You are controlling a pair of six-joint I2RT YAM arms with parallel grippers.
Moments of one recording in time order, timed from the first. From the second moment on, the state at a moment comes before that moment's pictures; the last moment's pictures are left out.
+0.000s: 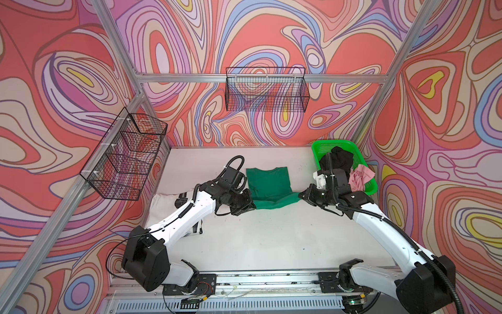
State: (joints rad) left arm -0.55 1.42 1.16 -0.75 0.45 -0.98; right arm 0.29 1.19 0.97 -0.57 -0.38 0.74
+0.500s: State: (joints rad) left arm -0.47 1.59 1.34 -0.79 0.49 -0.94; right arm 0.28 1.39 1.15 -0.56 -0.37 0.71
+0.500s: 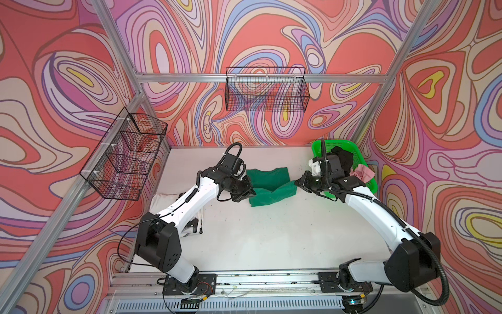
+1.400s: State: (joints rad) left arm -0.38 1.89 1.60 -0.83 0.59 -0.92; right arm 0.20 1.73 1.36 -0.41 -0.42 0.73
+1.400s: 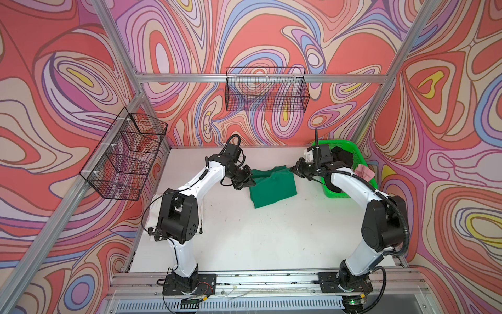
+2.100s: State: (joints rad) left arm -0.30 2.09 1.73 -0.82 0.65 -0.96; right arm 0.19 2.02 1.59 -0.37 -0.45 0.78
